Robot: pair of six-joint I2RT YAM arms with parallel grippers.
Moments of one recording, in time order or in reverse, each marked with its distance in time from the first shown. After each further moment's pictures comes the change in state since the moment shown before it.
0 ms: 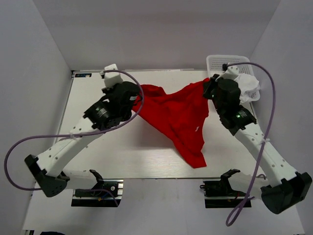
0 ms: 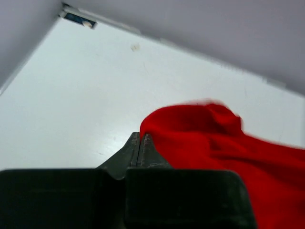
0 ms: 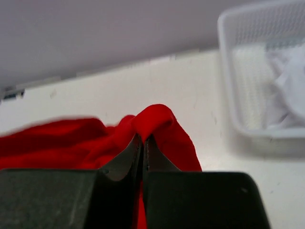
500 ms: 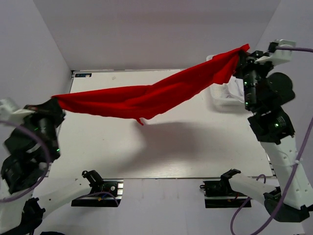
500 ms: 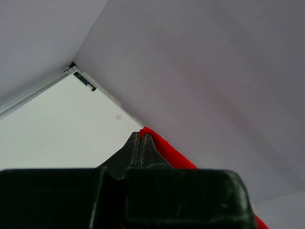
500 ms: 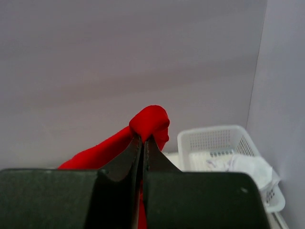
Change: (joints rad) left arm 0.000 -0.622 -0.004 0.021 -0.187 0.036; right arm 0.000 -0.094 0.441 -0.023 0.193 -0.323
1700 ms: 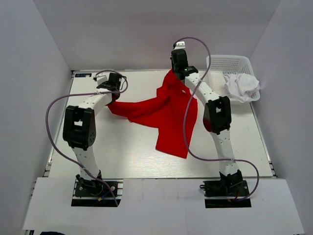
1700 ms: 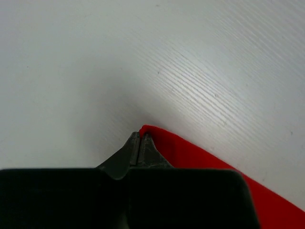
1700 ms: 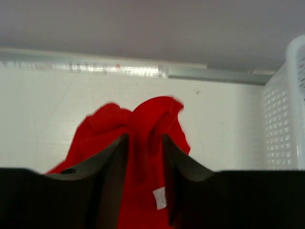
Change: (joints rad) left arm 0.568 1.202 -0.053 0.195 0.494 -0.058; right arm -0.019 1.352 0.743 -0.085 -0.079 -0.004
